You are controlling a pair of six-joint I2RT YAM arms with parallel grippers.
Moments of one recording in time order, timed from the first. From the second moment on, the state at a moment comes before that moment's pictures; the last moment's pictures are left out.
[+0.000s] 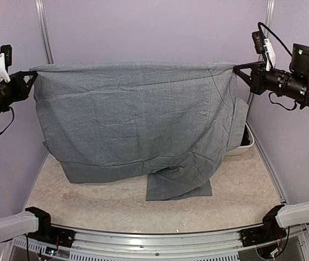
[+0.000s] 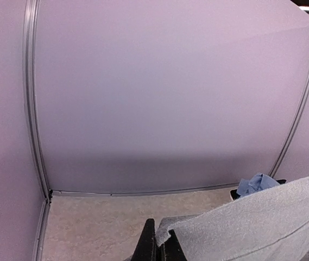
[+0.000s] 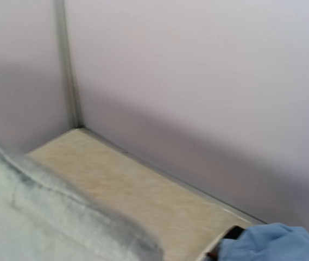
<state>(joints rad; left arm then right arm) -0.21 0.84 1.44 -0.59 0.02 -0.17 0.50 1.10 1.60 -0.61 -0.20 -0.03</state>
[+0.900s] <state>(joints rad) -0.14 1.46 1.26 -0.45 -0.14 -0.16 0.42 1.75 1.62 -0.45 -0.07 -0.11</state>
